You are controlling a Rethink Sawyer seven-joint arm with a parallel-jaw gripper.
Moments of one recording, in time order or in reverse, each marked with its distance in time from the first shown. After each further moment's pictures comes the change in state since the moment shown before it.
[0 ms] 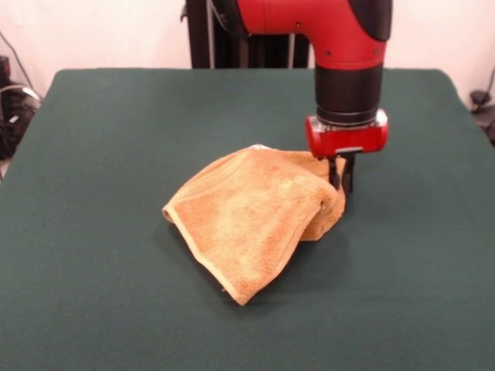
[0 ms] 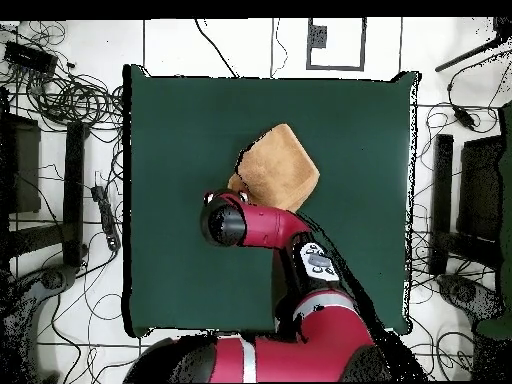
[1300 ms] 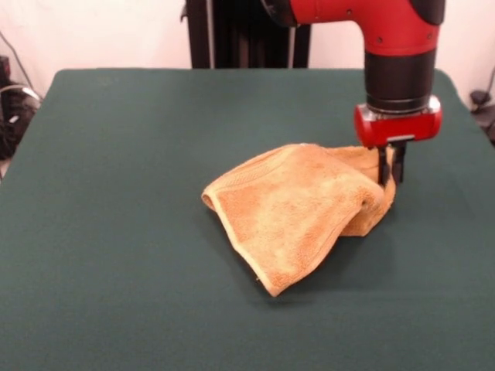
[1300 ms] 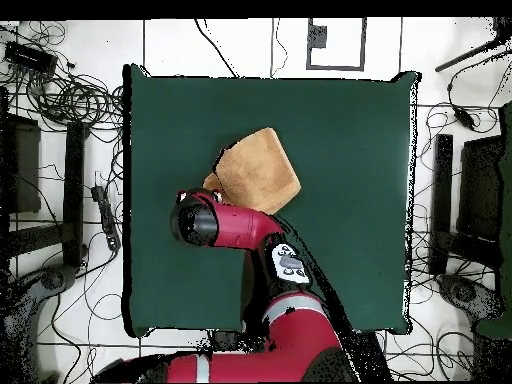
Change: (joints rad) arm 0.082 -0.036 0.022 0.033 0.128 0.000 0.001
